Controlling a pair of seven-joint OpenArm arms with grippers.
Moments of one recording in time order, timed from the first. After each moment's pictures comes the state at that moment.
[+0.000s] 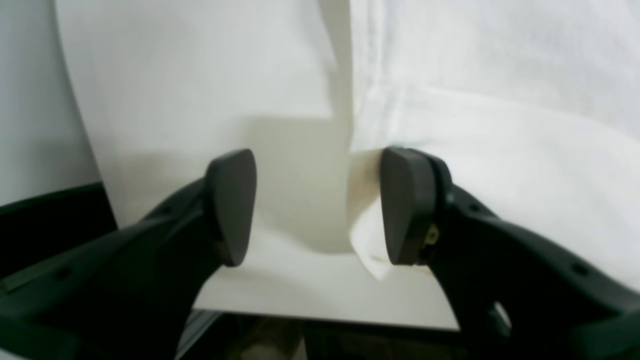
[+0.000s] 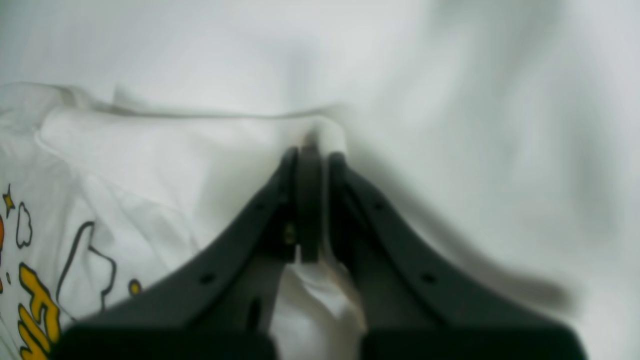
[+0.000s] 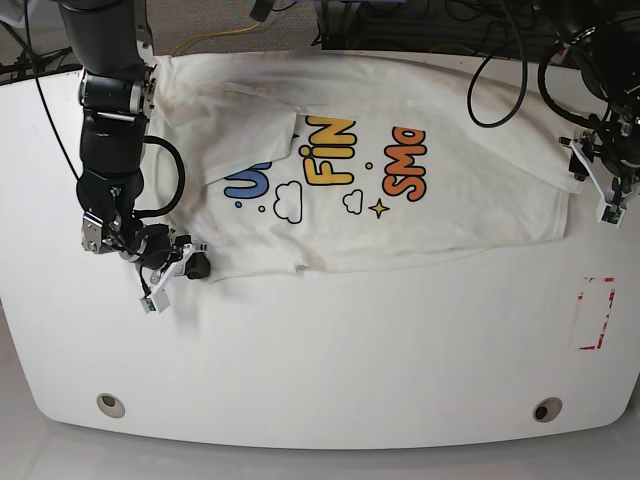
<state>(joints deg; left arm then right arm) 6.0 -17.8 -36.5 107.2 -11.5 -42.8 72.7 27.9 17.7 7.8 40.1 25.4 40.0 -38.9</state>
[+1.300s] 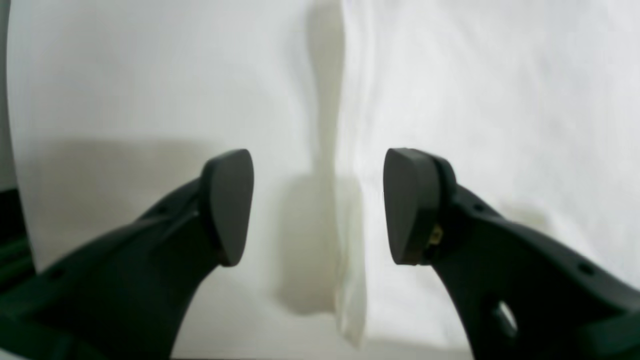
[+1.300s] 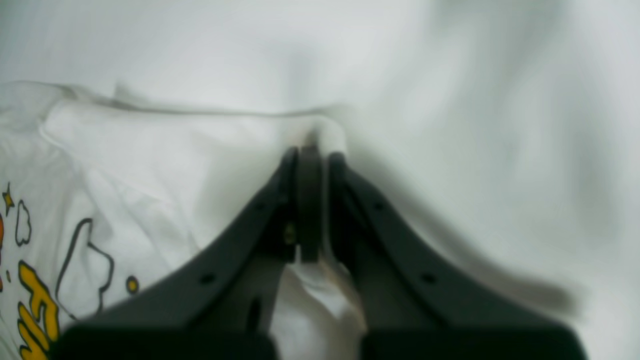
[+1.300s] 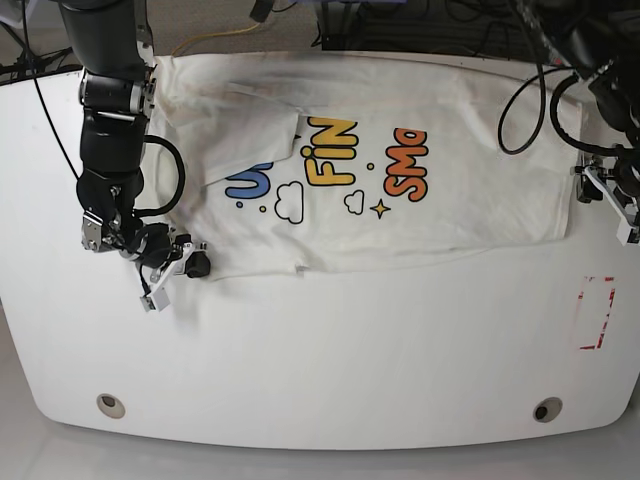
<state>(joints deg) -5.8 -18.9 -42.6 95.7 -22.1 -42.8 81.0 27.6 17.7 7.9 40.2 25.6 40.0 -39.0</state>
